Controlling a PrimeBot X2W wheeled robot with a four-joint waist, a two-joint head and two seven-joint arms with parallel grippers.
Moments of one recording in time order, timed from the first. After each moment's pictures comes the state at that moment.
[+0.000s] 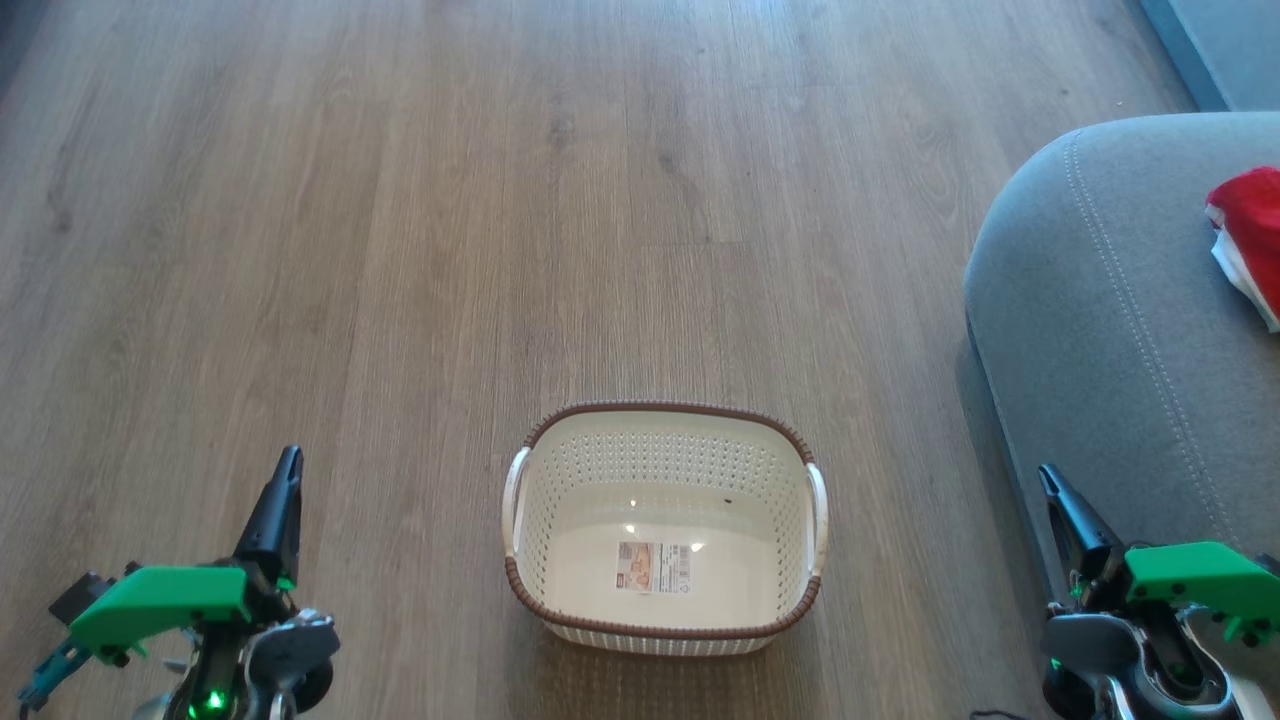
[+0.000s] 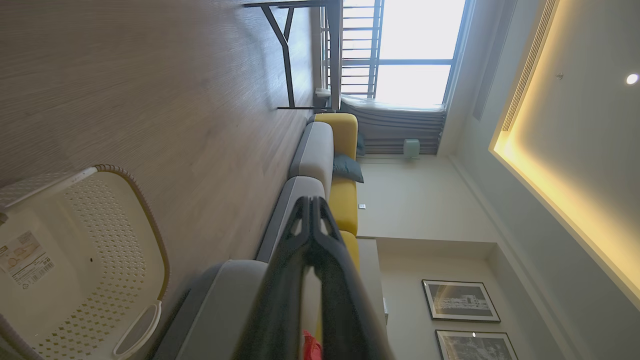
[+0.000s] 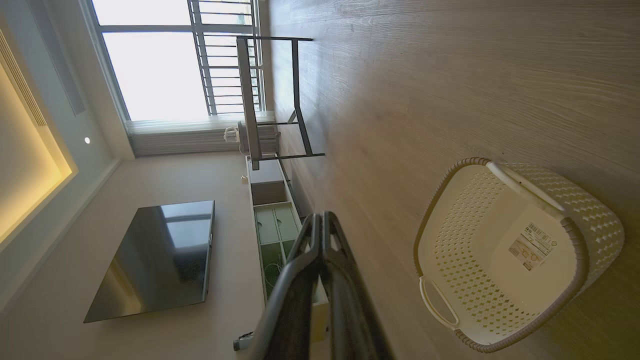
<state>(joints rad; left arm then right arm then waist) -0.05 0.05 0.08 0.28 -1.61 -0.12 0.11 -0.06 -0.04 -0.13 0.28 1.60 0.12 0.11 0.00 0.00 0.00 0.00</state>
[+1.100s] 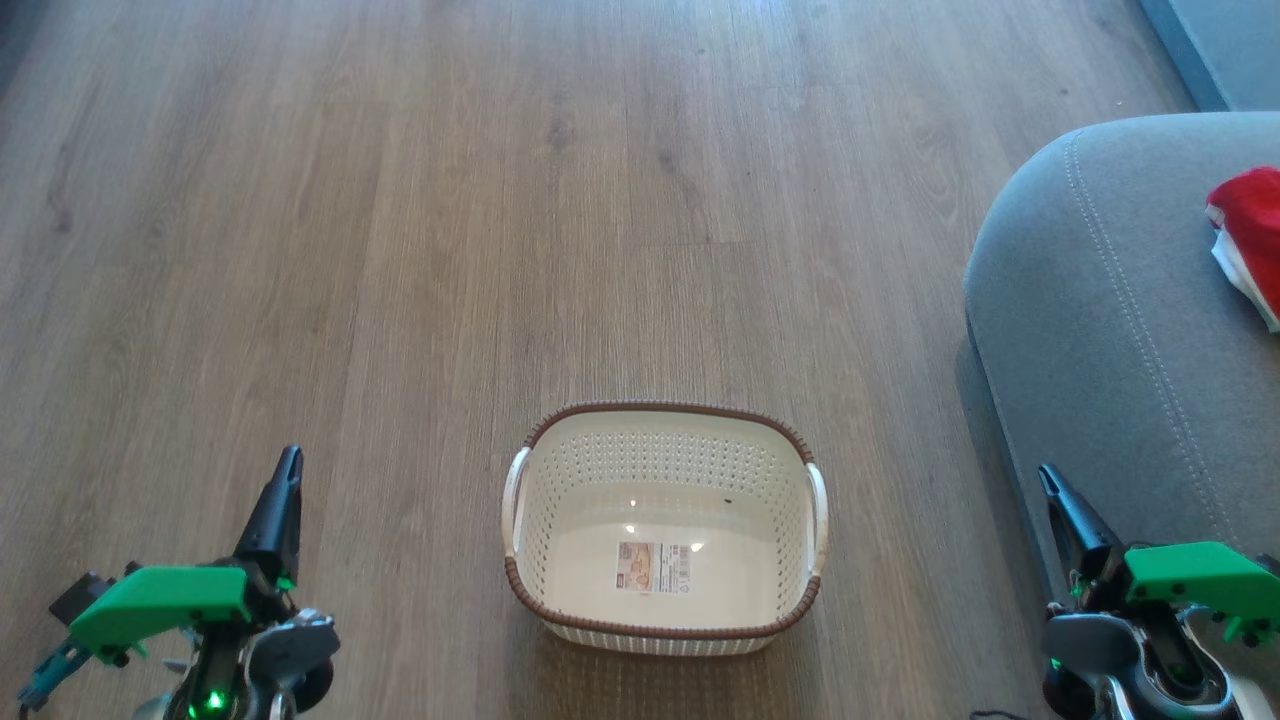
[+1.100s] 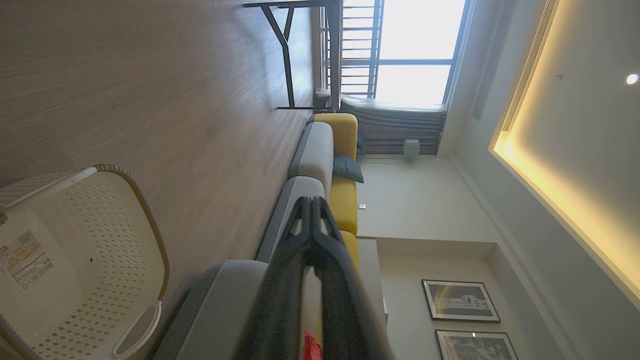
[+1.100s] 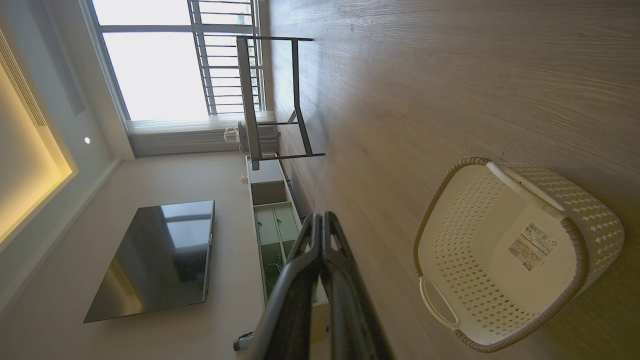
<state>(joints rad) -0.05 0.05 0.08 0.28 -1.61 -0.12 0.11 -0.06 -0.04 -0.13 0.28 1.60 0.12 0.11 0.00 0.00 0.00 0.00</state>
